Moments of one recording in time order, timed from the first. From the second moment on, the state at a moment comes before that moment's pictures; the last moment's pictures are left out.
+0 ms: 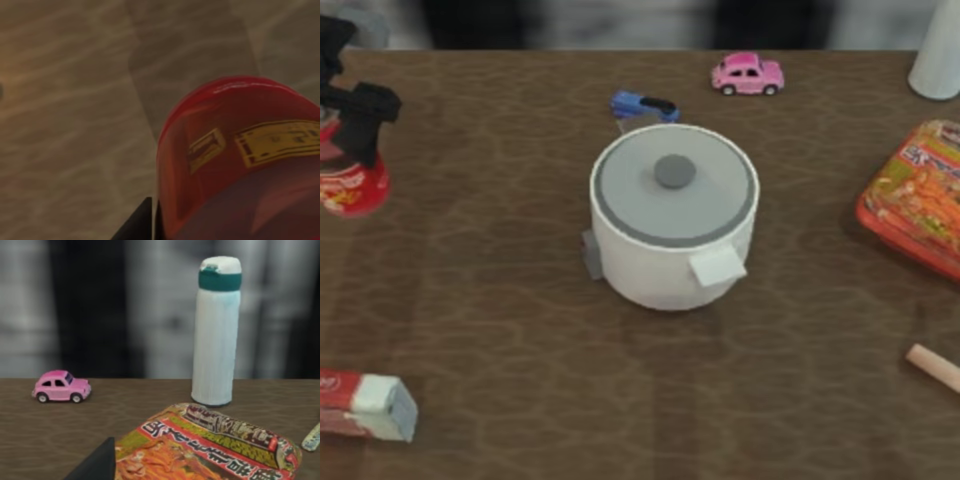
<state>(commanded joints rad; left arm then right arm) 0.01 2.05 1.84 -1.29 0.04 0.34 0.00 0.00 0.00 0.00 0.00 0.00</state>
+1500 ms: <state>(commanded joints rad) -0.29 2.12 1.72 -1.09 -0.02 -0.28 0.00 0.00 0.00 0.00 0.00 0.00</state>
